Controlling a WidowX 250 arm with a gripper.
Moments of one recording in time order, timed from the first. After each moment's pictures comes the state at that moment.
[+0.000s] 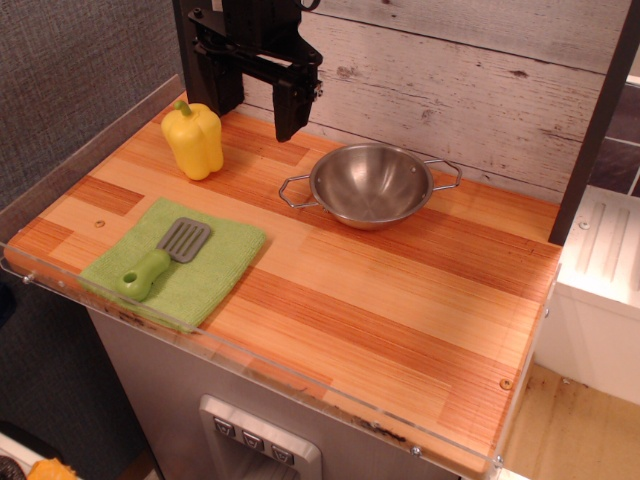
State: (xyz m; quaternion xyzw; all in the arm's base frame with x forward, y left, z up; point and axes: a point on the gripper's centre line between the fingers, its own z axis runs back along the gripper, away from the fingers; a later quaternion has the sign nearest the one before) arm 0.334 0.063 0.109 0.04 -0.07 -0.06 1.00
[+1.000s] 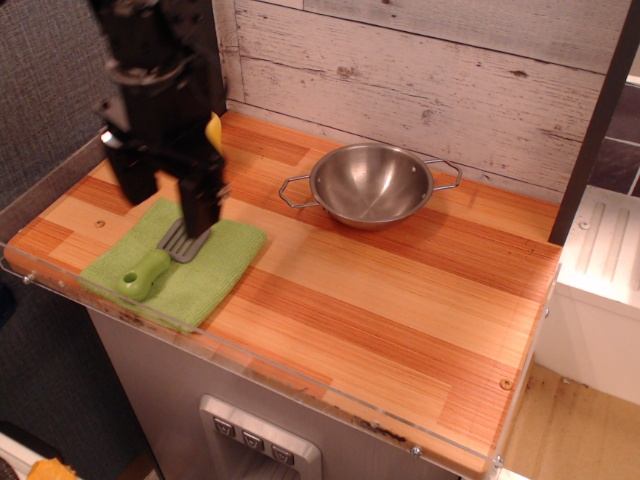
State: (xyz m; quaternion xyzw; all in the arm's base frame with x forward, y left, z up) arm 0.243 0.088 0.078 0.05 -0.03 -0.06 1.00
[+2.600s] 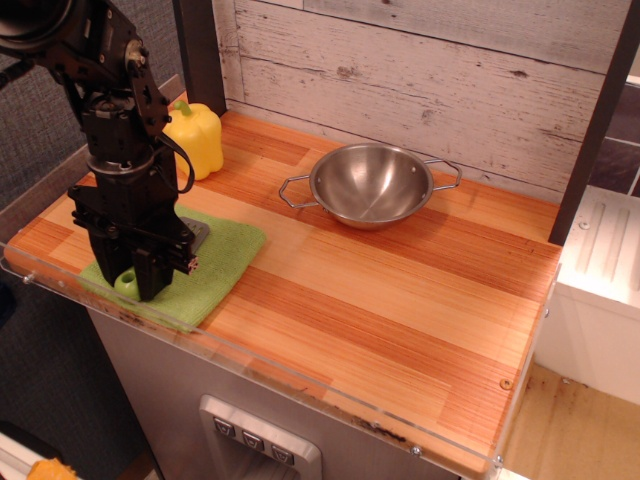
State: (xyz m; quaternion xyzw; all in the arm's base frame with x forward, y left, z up) arm 0.225 0.111 0.017 0.04 0.03 -0.01 1.00
